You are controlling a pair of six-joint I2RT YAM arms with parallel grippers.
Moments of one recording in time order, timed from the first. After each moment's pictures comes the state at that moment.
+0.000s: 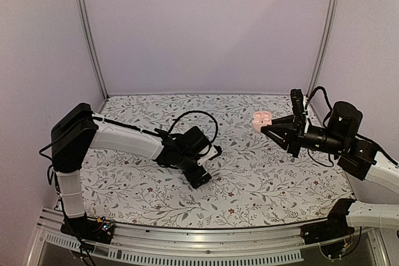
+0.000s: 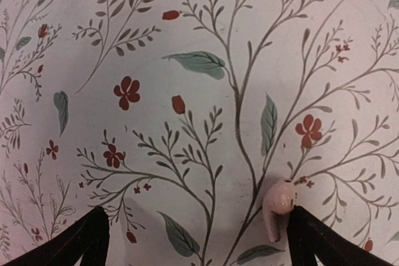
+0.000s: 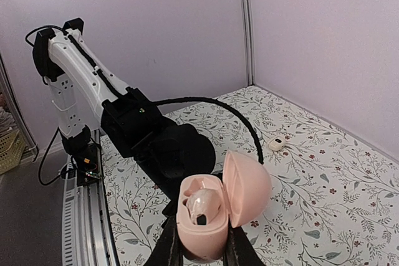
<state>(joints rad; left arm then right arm) -1.01 1.96 1.21 -0.34 -0.13 0.09 0.70 0.80 0.63 0.09 -0.44 0.09</state>
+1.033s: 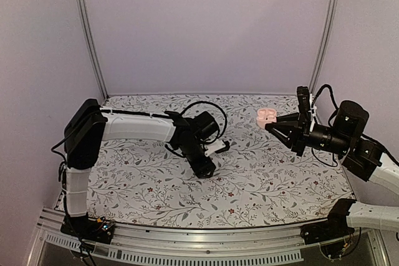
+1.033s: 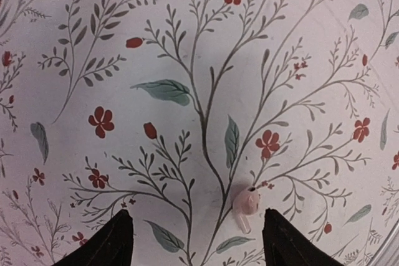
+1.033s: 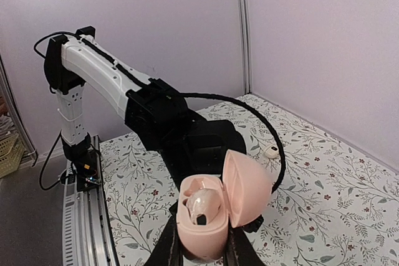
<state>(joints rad) -0.96 2.08 1.53 -0.66 0.08 0.13 0.70 0.75 0.65 0.06 -0.42 0.09</state>
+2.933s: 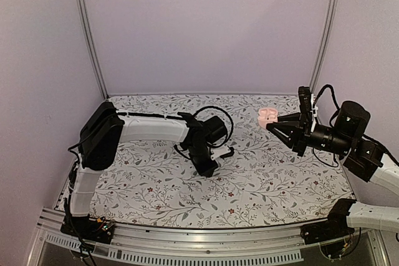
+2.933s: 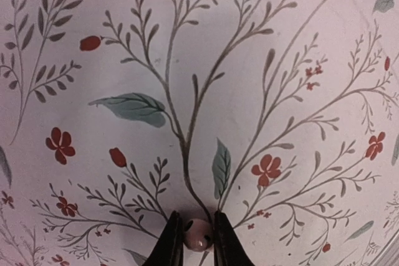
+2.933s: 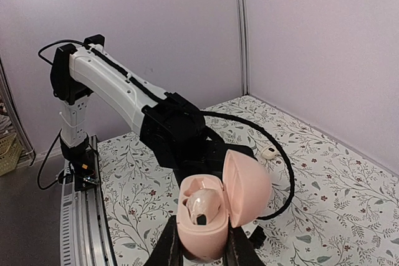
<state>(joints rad) -0.98 2.24 1.71 -0.83 0.10 0.12 0.70 0.74 0.65 0.05 -0.42 0.08</state>
